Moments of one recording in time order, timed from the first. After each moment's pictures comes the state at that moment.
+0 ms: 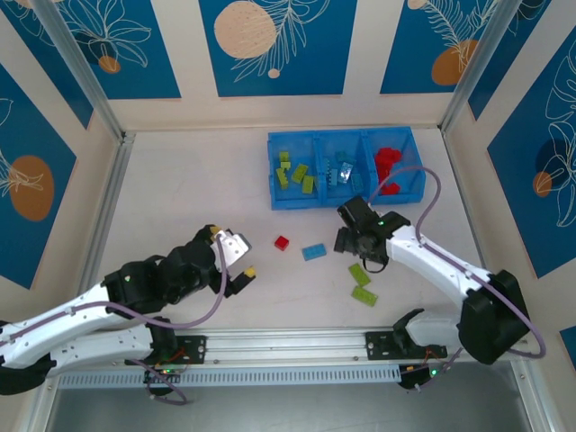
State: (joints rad) left arm -1.14 0.76 0.88 -0.76 -0.40 0.06; right arm 0.54 1.28 0.84 -0.91 0.20 0.82
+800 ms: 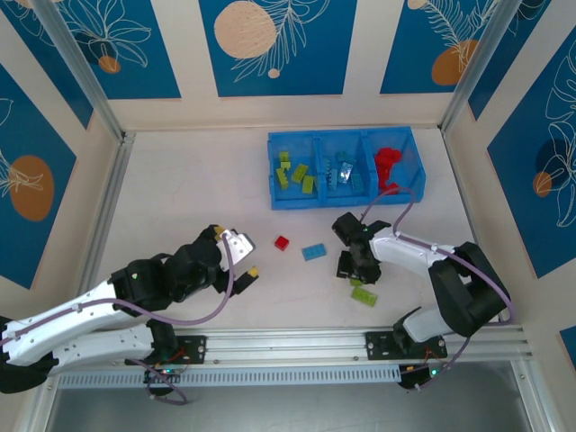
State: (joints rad) left arm -1.13 0.79 0.88 -0.76 -0.39 0.06; right arm 0.57 1.44 0.72 -0.81 0.01 0.79
